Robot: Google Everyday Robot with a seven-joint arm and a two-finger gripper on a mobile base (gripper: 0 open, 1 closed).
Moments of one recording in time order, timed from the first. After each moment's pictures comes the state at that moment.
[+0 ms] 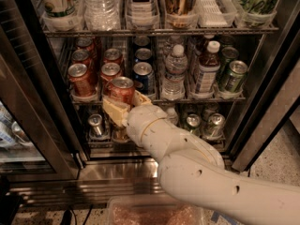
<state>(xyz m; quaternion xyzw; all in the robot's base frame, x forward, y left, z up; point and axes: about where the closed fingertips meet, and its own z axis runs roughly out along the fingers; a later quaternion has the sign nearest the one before) 0.527 0.065 0.868 -0.15 0.70 0.26 0.64</state>
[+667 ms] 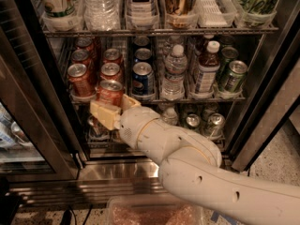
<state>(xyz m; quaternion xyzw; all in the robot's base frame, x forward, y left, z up) 0.510 0.096 0.872 -0.17 0.69 0.36 0.61</state>
